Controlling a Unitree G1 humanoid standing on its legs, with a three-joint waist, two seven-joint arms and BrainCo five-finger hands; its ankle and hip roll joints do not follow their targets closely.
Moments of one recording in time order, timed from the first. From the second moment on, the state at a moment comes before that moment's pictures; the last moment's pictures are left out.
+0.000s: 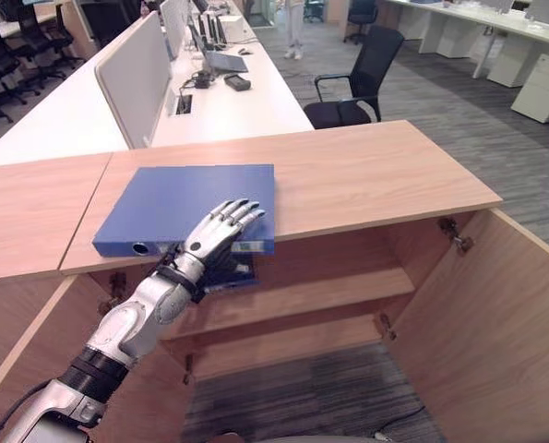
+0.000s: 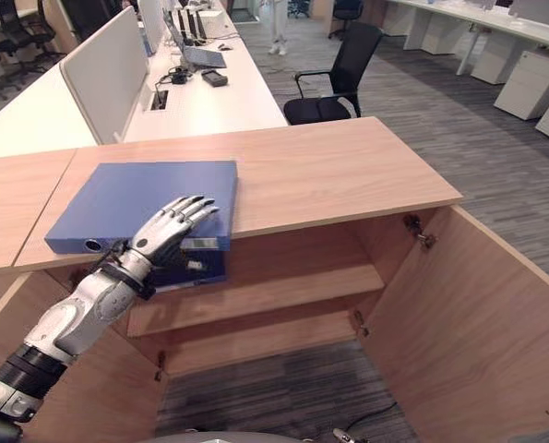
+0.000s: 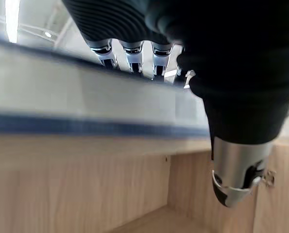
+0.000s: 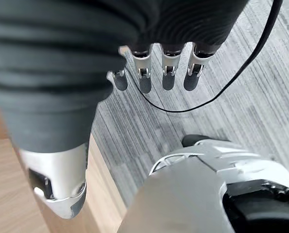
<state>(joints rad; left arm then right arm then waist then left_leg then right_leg) -0.28 0.71 -0.42 0.04 0.74 -0.18 0.14 0.04 -0.22 0.13 1.34 0.44 -0.01 0.02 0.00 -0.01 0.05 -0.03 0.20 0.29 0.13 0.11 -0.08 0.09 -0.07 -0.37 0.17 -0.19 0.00</state>
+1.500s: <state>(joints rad) -0.38 0.51 -0.42 0.38 1.02 0.01 0.40 0.02 -0.23 0.13 1.33 0.41 -0.01 0.00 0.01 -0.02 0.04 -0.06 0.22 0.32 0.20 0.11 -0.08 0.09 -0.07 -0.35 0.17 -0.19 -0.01</state>
